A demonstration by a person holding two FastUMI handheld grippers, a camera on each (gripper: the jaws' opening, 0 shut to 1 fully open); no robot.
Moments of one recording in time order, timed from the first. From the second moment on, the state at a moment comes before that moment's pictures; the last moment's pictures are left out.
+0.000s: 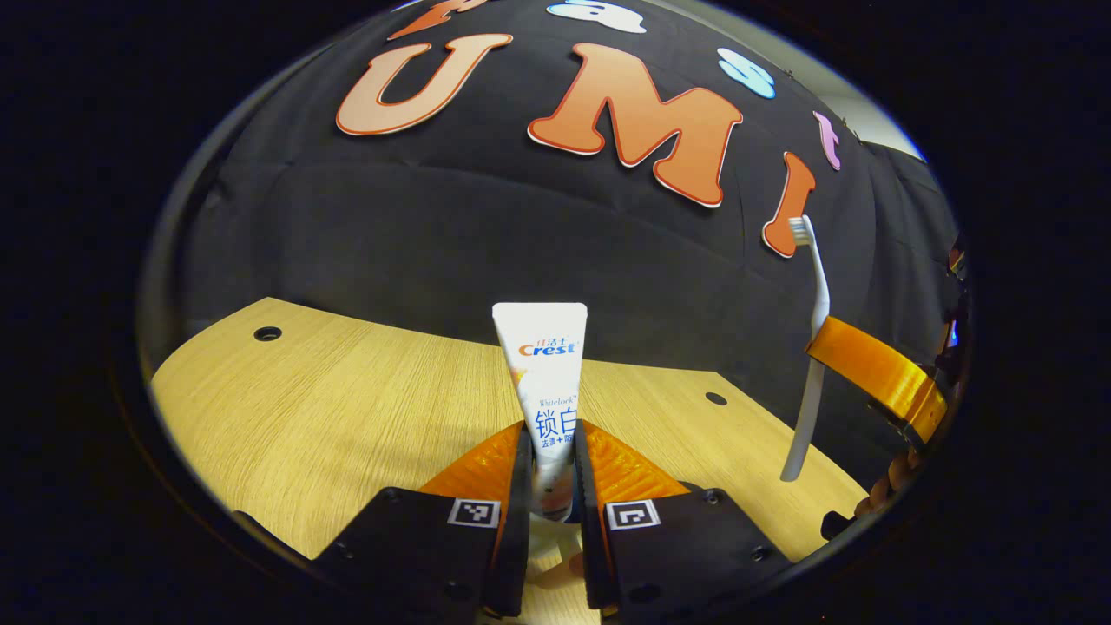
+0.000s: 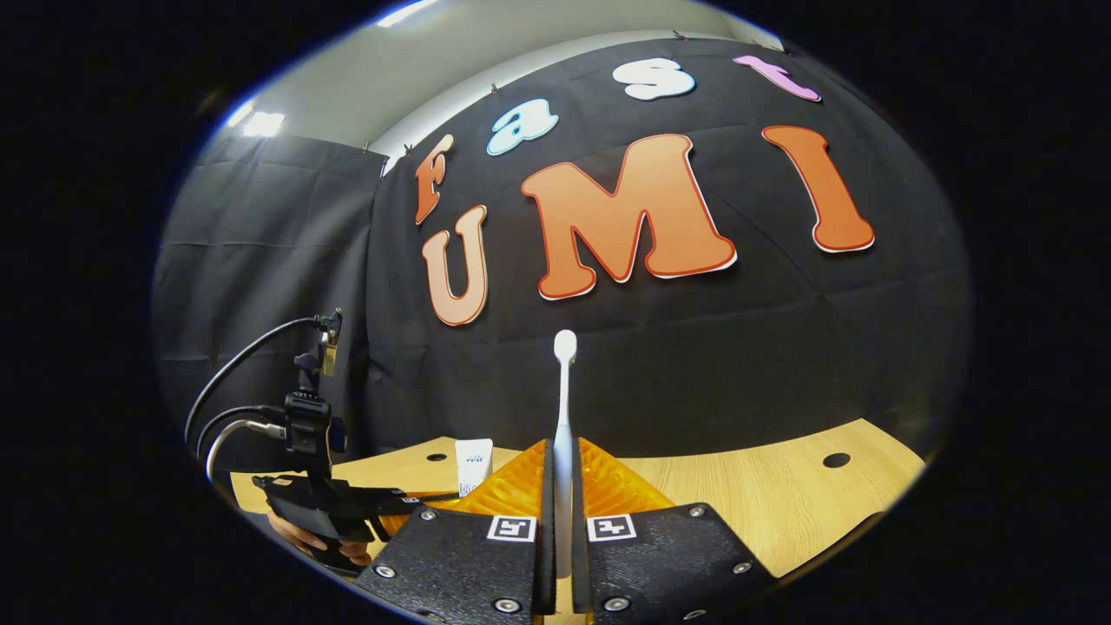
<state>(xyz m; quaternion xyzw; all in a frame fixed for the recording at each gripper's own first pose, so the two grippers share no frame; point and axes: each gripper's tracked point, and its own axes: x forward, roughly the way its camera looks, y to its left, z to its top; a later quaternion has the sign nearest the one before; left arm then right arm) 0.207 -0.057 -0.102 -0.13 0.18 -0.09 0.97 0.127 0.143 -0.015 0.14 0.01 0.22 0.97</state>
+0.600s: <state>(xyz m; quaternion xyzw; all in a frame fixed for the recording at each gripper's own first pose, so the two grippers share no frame) 0.172 -0.031 -0.067 -0.10 0.15 -0.07 0.98 0.152 0.178 -0.001 0.19 -0.04 0.24 0.95</state>
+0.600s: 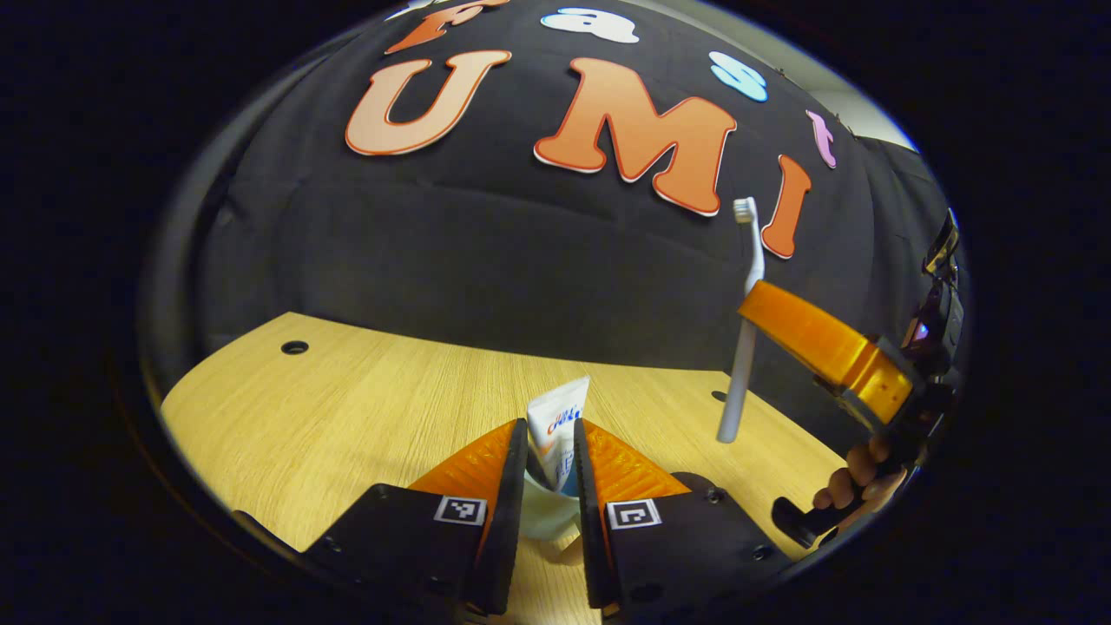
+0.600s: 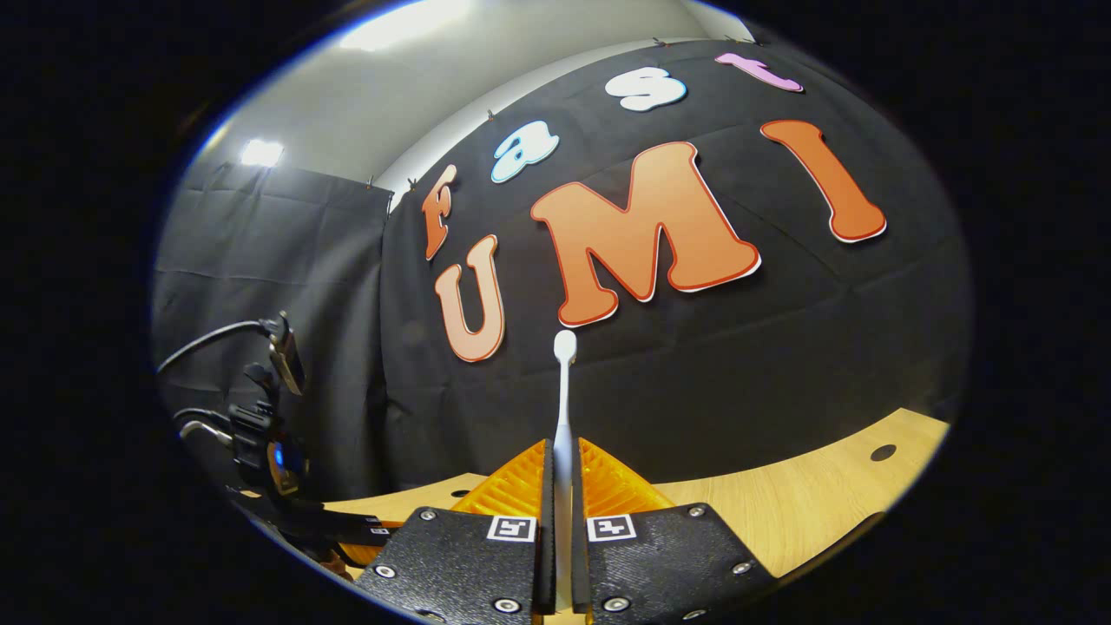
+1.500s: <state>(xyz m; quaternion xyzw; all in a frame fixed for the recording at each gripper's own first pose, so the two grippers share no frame) 0.137 0.036 -0.075 -0.08 0.16 0.02 0.98 0.161 0.236 -0.051 0.18 -0.04 0.28 0.94</state>
